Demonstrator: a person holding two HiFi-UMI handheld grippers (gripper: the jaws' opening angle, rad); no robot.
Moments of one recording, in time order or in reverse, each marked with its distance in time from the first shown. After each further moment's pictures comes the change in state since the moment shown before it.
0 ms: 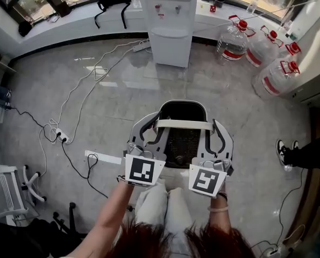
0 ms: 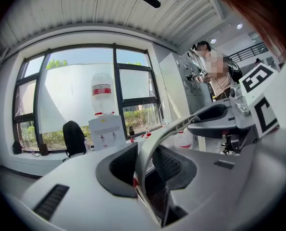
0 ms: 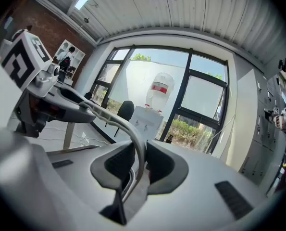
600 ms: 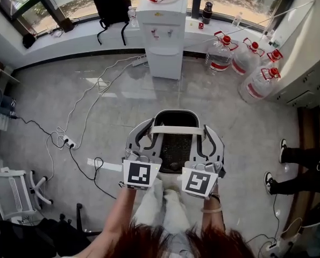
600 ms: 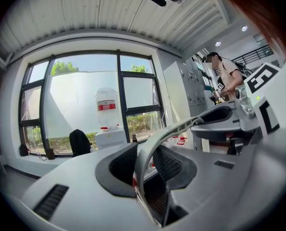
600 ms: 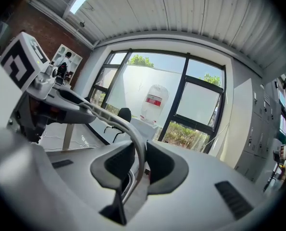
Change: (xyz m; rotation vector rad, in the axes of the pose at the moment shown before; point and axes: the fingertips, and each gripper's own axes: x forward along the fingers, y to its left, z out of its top) left arm -0.070 0.001 0.149 -0.046 -0.005 0.044; right arm -0.084 -0.057 0.130 0.027 0.011 -0.012
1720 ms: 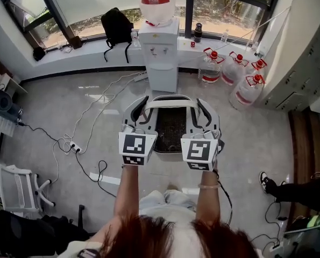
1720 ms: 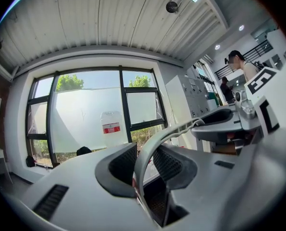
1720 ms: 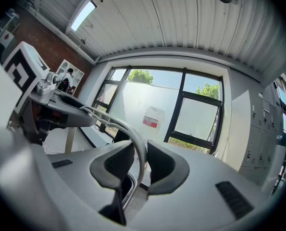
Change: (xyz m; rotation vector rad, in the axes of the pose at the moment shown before) left arm -0.078 -0.016 0.158 0.035 -0.095 0.067; right arm -0.093 -0.064 0.131 0.028 -0.154 0.016
